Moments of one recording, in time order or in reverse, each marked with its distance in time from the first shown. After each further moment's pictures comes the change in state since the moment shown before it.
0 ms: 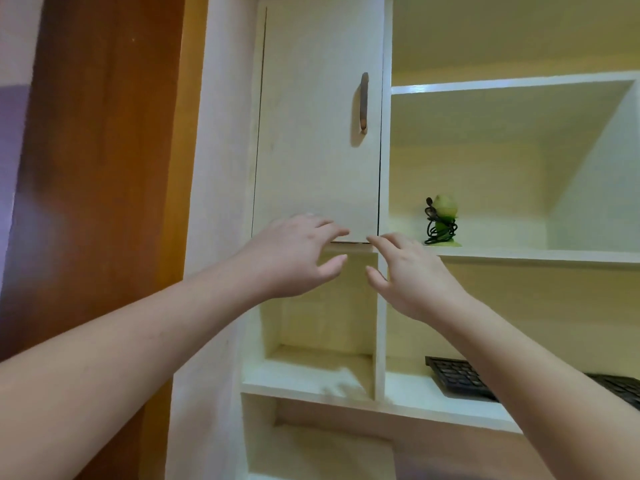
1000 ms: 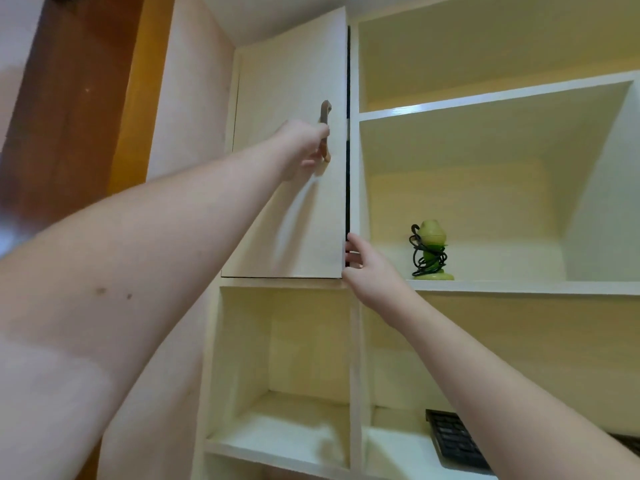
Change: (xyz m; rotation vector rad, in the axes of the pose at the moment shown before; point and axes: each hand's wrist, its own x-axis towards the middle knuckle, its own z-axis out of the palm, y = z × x) left_hand 0.210 -0.003 -0.055 -1.034 0.363 -0.621; right_hand 0.062 0.043 0.018 1.045 -0.035 0.085
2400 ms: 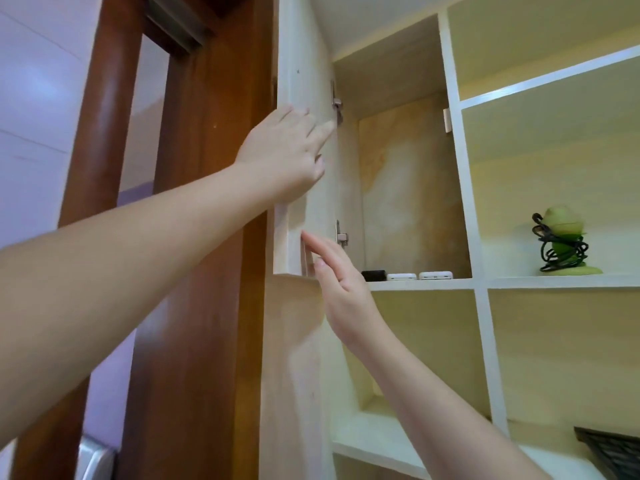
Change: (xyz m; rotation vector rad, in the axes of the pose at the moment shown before) left_hand -0.044 -0.028 -0.179 1.776 0.186 0.843; right_hand -0.007 -0.073 0.178 0.429 -0.034 -0.386
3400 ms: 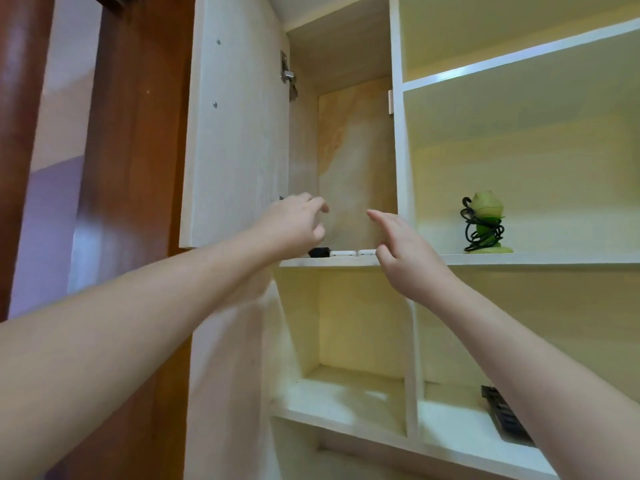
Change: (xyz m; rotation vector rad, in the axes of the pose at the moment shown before) left_hand -0.018 0.139 0.029 -0.649 -0.343 -0.157; right_hand -0.016 0.002 -0.175 -0.819 -0.071 0.082
